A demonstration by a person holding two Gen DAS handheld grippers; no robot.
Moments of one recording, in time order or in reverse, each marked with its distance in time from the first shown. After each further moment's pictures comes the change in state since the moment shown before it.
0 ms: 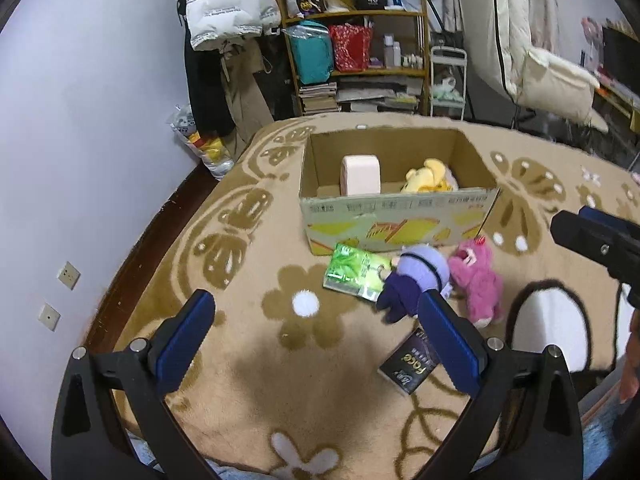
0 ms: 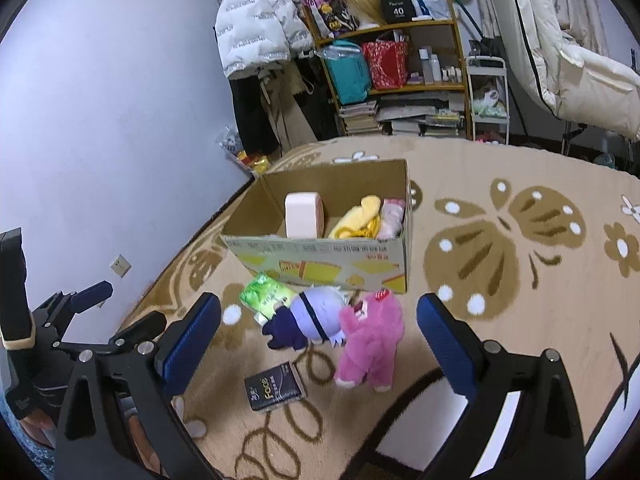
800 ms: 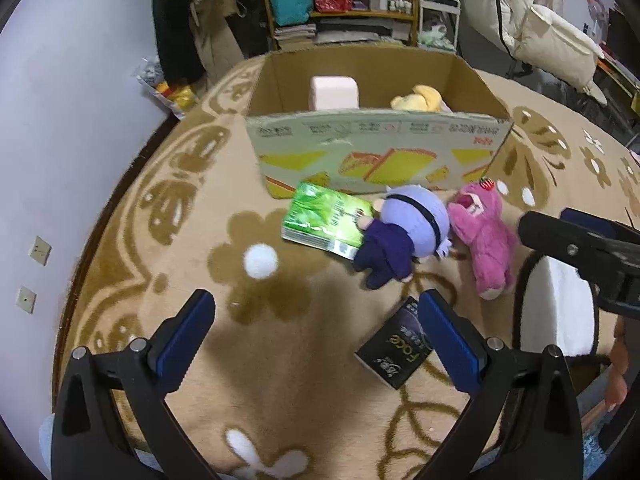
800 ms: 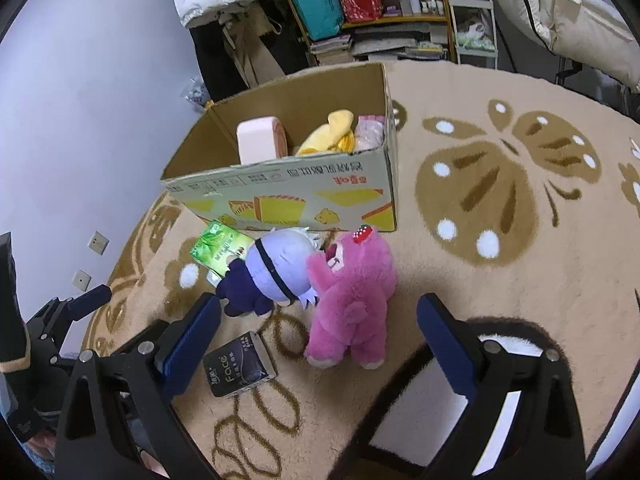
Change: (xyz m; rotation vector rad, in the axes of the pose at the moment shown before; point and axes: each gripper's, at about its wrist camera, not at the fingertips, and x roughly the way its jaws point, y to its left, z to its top) left arm 0.076 -0.022 -0.019 0.012 0.206 -0.081; right arm 0.077 -0.028 -0.024 0.088 0.221 -0.054
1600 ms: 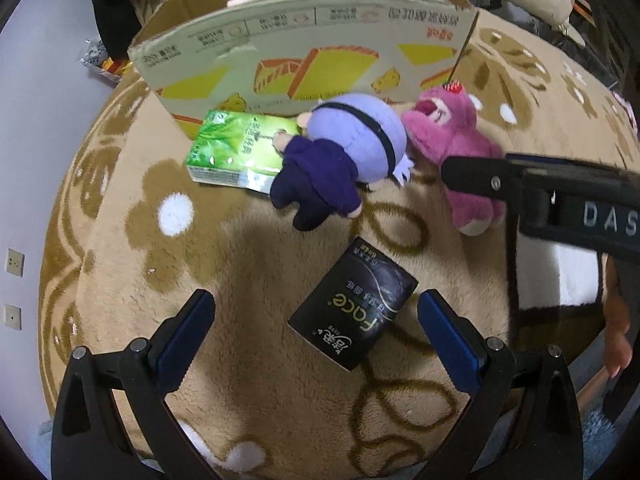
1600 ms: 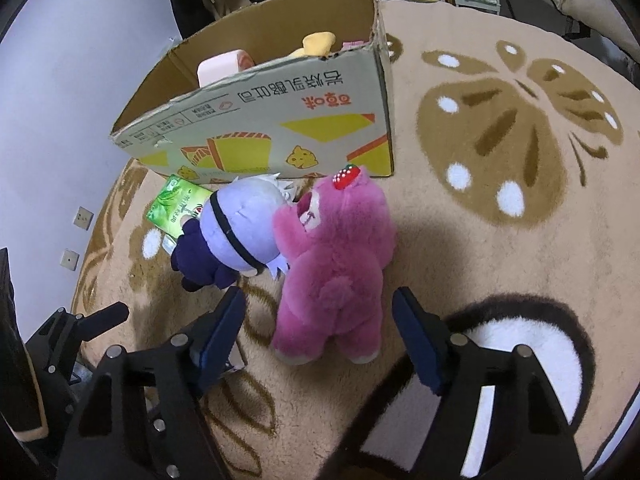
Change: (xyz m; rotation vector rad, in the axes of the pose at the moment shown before) left arm 0.049 -0.044 -0.022 0.123 0.198 -0.086; right arm 0.058 -0.014 -0.008 0.020 0.179 -0.022
